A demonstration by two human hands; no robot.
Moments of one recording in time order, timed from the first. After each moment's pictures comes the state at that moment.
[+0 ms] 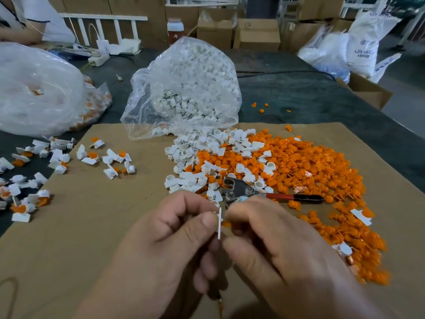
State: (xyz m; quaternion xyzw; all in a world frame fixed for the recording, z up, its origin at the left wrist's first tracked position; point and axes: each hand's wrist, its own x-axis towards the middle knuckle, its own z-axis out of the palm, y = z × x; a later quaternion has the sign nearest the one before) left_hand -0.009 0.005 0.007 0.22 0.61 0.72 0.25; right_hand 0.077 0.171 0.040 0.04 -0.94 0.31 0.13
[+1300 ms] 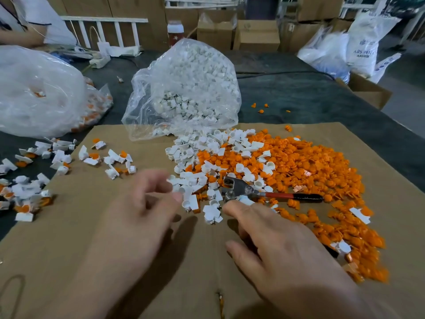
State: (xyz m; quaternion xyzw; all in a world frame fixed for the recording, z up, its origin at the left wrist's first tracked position) left_hand -0.041 -0.009 0.013 0.14 0.85 0.51 0.00; right_hand 0.071 0.171 0.029 0.01 -0.98 0.19 0.04
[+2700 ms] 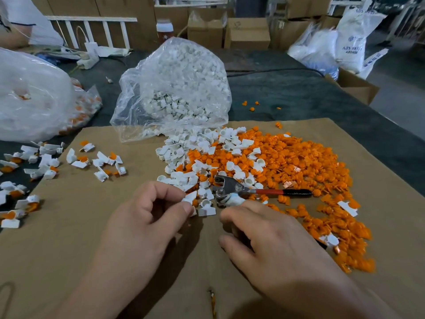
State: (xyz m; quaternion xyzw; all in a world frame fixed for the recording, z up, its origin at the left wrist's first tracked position) left_hand -0.028 0.006 0.012 0.15 0.84 0.52 0.05; right_hand 0.070 0.179 0.019 0.00 -0.97 0.22 0.08
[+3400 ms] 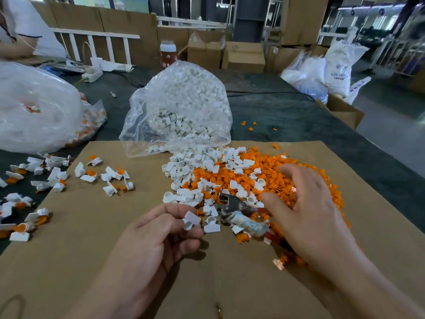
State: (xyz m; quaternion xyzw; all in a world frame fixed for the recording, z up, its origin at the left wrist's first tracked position) left_hand -0.046 0.009 0.000 0.01 0.54 0.79 0.29; right_hand 0.055 0.219 0.034 -0.21 -0.92 0.24 0.22
